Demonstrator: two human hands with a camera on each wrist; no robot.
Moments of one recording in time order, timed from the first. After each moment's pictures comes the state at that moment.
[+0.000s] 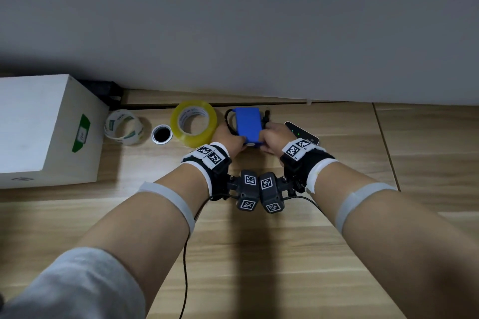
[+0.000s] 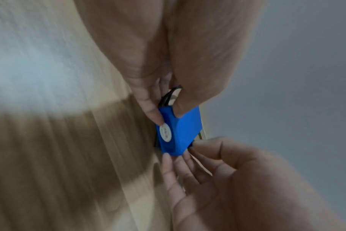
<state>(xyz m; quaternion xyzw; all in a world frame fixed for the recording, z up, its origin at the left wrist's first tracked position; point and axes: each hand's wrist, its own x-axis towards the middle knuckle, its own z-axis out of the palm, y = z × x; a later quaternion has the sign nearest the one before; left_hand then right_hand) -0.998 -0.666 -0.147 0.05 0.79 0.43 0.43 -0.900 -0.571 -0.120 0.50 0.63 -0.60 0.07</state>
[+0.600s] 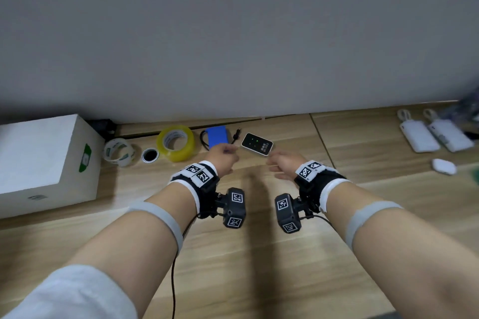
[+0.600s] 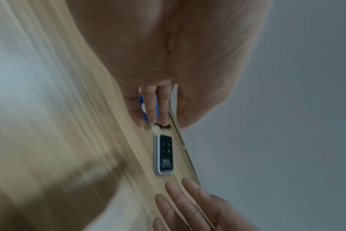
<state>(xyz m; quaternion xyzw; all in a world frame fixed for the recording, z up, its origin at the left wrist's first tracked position) -0.893 -0.706 -0.035 0.19 0.77 0.41 0.45 -0.740 -0.606 -0.009 0.55 0.55 -0.63 0.01</state>
